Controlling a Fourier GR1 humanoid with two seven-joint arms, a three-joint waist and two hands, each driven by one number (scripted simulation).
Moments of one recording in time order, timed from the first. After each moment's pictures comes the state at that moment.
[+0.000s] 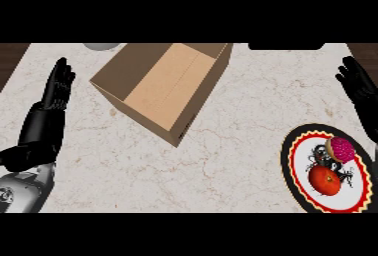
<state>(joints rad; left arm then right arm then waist) -0.23 0.50 -0.24 -1.63 0.14 0.40 -0.09 -0.29 -0.55 -0.01 -1.36 -0.23 0.02 -0.01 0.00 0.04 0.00</state>
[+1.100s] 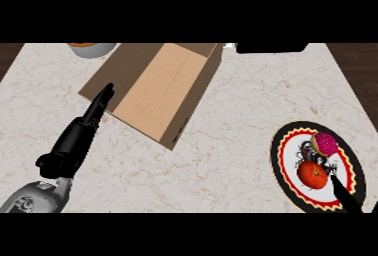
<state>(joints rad) -0.19 0.49 -0.37 -1.63 0.19 0.22 -0.01 0.22 -0.47 0.11 -1.27 0.56 -0.84 0.38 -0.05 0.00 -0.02</state>
